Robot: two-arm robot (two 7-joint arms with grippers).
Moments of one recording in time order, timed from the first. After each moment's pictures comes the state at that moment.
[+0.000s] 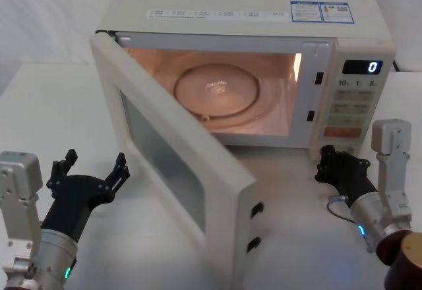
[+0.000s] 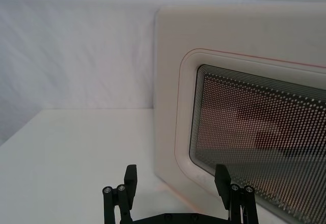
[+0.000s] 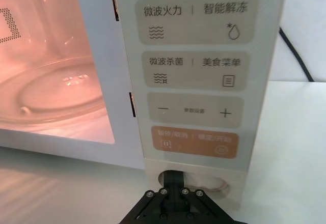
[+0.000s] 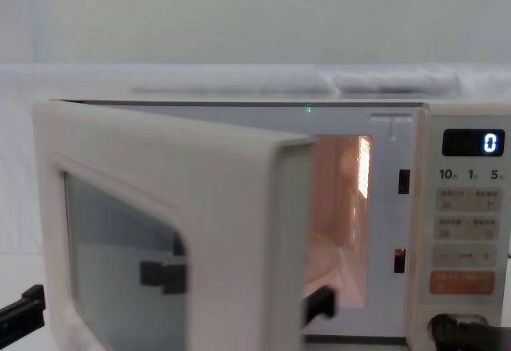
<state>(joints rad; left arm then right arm) 0.27 0.24 0.04 -1.85 -0.25 -0.02 -0.02 0.11 0.04 -0.16 -1.40 0.11 0.04 0.10</state>
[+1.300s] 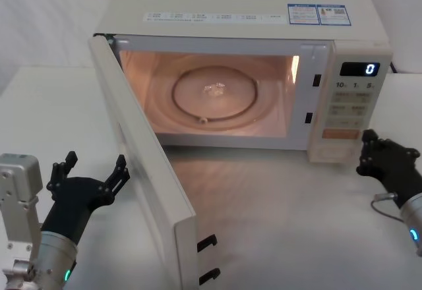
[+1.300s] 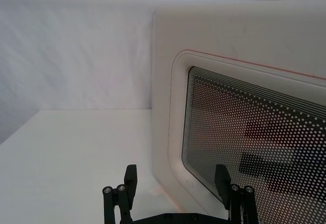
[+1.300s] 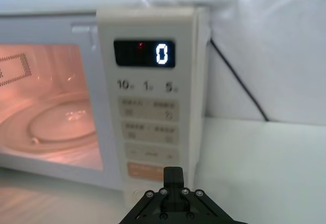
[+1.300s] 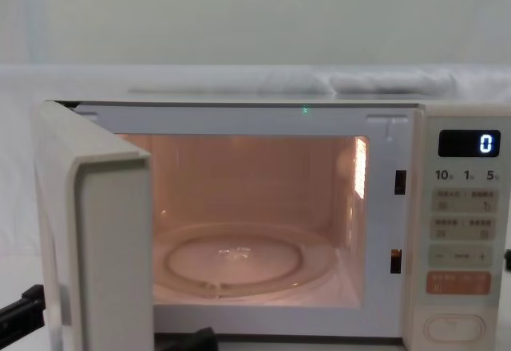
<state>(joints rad) 0.27 0.24 0.04 -1.85 -0.25 -0.02 -0.02 -0.05 0.13 -0.10 -1.72 0.15 0.09 0.13</state>
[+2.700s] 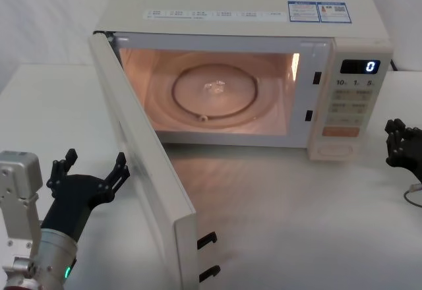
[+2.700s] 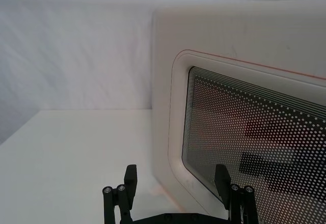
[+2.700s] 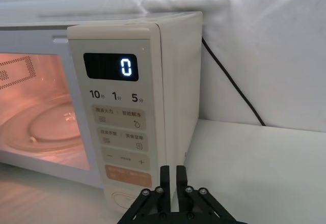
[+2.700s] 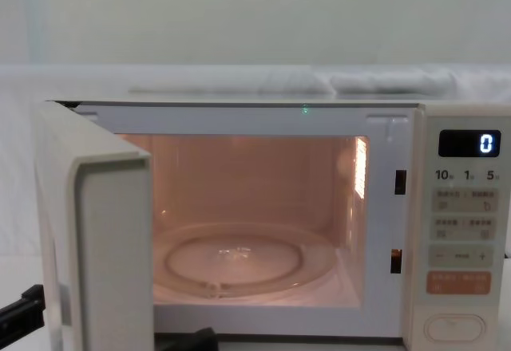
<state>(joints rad) 0.27 0.24 0.04 -1.85 -0.25 -0.02 -0.02 -0.03 0.25 -0.03 -1.72 0.28 0.13 0.24</state>
